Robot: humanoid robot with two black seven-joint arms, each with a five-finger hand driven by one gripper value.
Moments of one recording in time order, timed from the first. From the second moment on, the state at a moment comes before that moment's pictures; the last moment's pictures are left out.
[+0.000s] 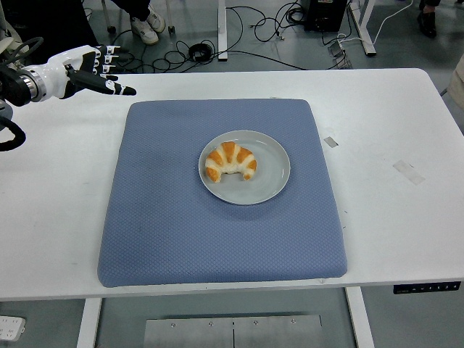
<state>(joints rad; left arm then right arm) -1.19 0.51 -0.19 -0.70 0.38 -0.29 -0.04 -0.09 0.00 0.10 0.06 -0.10 -0.10 0.22</state>
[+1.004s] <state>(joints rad) -1.17 0.50 -0.19 -0.70 0.38 -0.28 -0.05 -0.09 0.00 0.10 0.06 -0.10 -0.10 0.22</state>
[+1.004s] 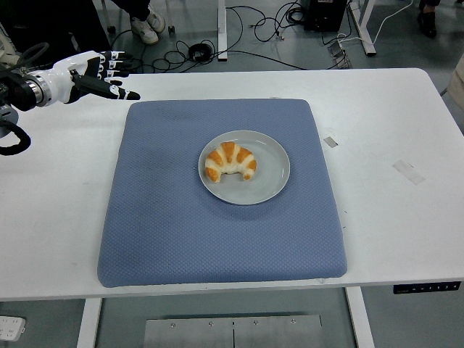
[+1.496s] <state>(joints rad) -1.17 0.50 -0.19 -0.70 0.38 -0.28 -0.05 -0.09 0.00 0.10 0.06 -0.10 -0.10 0.22</state>
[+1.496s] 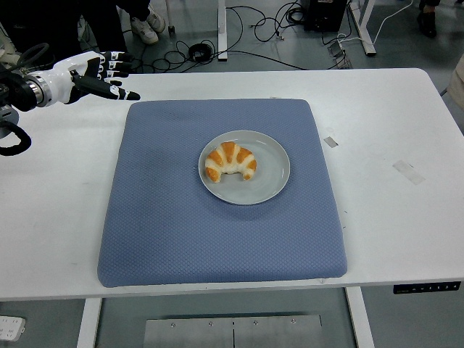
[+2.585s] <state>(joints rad) -1.15 0.47 -0.19 -0.67 0.38 -0.29 -0.08 -0.09 0.00 0.10 0.06 -0.10 -0.10 0.22</state>
